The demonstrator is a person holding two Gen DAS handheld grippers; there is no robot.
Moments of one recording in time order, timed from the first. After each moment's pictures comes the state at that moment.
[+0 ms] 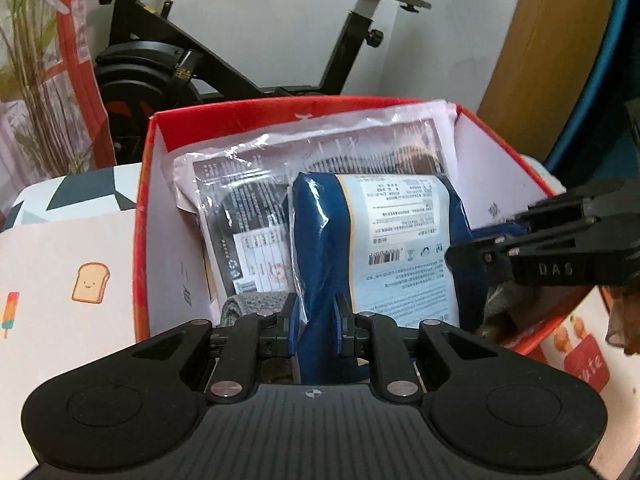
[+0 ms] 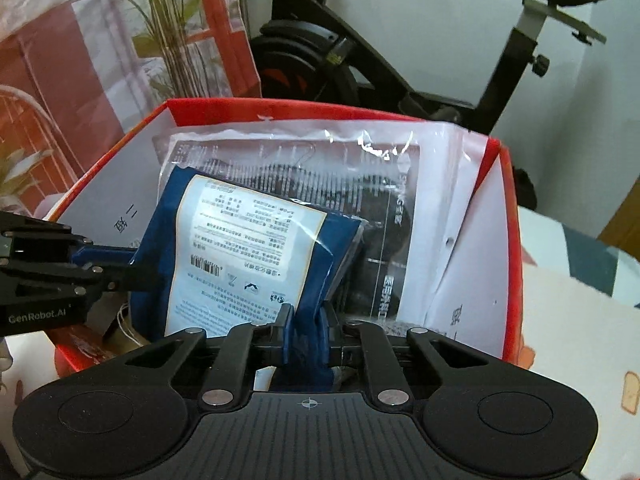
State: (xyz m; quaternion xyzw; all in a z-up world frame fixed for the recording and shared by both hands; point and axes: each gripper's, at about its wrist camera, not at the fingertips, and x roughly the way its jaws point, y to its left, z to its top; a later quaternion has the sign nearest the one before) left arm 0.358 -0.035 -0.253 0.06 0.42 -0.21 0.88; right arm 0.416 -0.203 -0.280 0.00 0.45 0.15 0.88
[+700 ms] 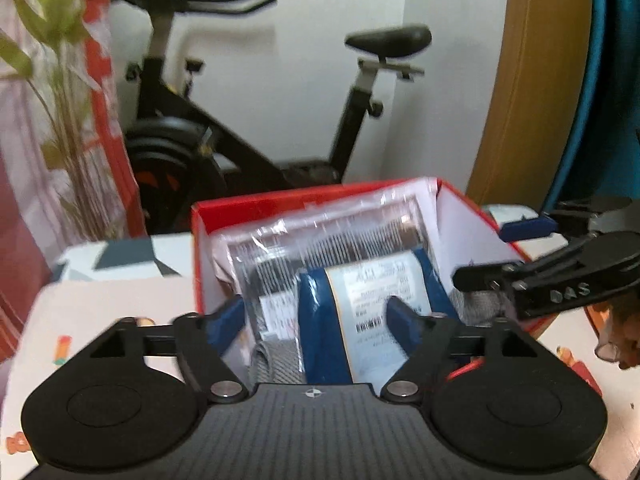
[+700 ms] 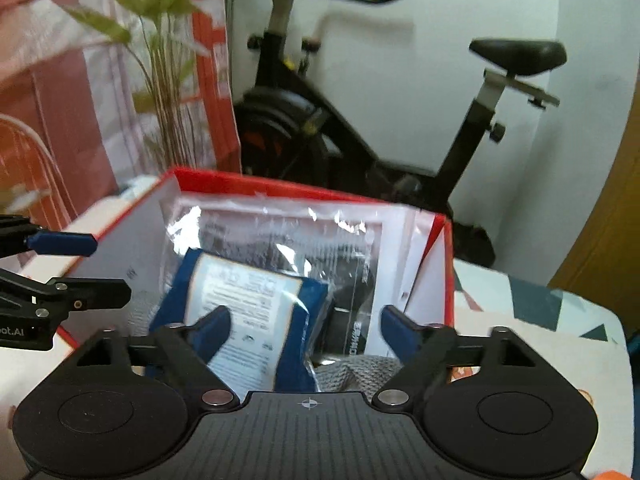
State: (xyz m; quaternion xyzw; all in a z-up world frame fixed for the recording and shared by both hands) left arm 0.306 -0.028 -0.193 0.06 0.31 -0.19 0.93; right arm 0.372 -0.203 -0.233 -0.02 0.36 0.10 0.93
